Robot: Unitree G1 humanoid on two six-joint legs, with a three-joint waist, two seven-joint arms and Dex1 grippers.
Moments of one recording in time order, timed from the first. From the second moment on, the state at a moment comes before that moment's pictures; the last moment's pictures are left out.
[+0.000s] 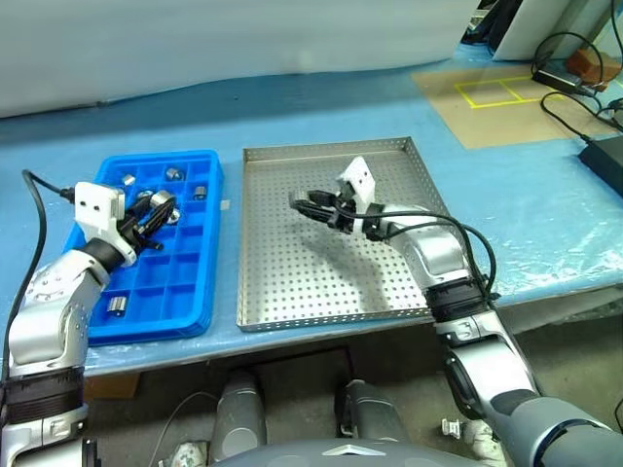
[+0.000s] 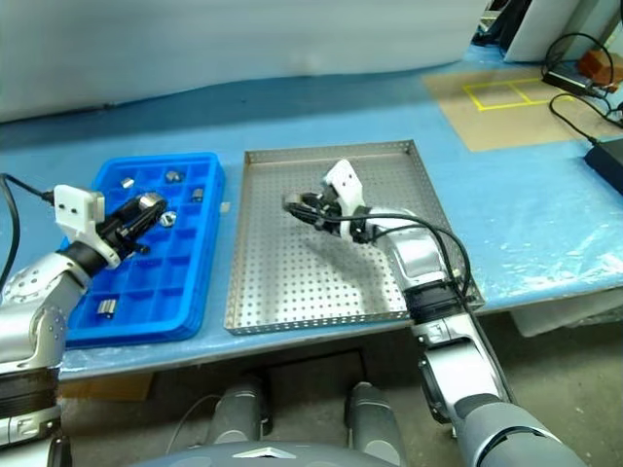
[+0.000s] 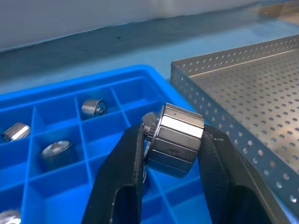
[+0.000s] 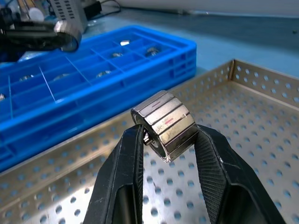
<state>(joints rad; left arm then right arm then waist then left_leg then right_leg) -0.11 0.55 0.40 -0.16 -0.43 0.42 -0.54 -0.74 -0.20 0.15 0.27 0.22 0.41 0.83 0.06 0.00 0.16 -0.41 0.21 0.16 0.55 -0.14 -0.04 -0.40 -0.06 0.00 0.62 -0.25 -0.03</state>
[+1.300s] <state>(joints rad) 0.12 0.45 0.34 -0.32 -0.45 0.44 -0.44 -0.83 -0.12 0.21 0.45 0.16 0.29 0.91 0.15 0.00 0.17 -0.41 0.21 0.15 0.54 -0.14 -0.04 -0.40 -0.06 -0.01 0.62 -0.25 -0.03</state>
